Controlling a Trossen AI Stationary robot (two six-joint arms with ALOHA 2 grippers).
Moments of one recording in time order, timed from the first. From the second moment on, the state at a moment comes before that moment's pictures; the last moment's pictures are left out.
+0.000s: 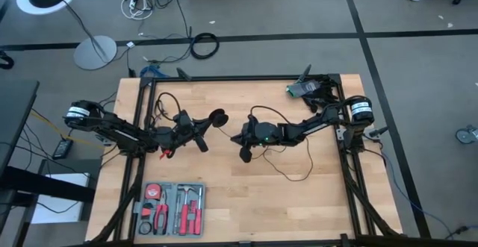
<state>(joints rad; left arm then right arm) -0.13 1.33 0.24 1.19 -0.68 -0.24 0.02 1.86 0.86 0.61 0.17 0.30</state>
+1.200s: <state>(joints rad) -0.12 1.34 0.42 0.65 -0.71 -0.21 -0.03 1.65 1.16 0.08 0.23 0.21</state>
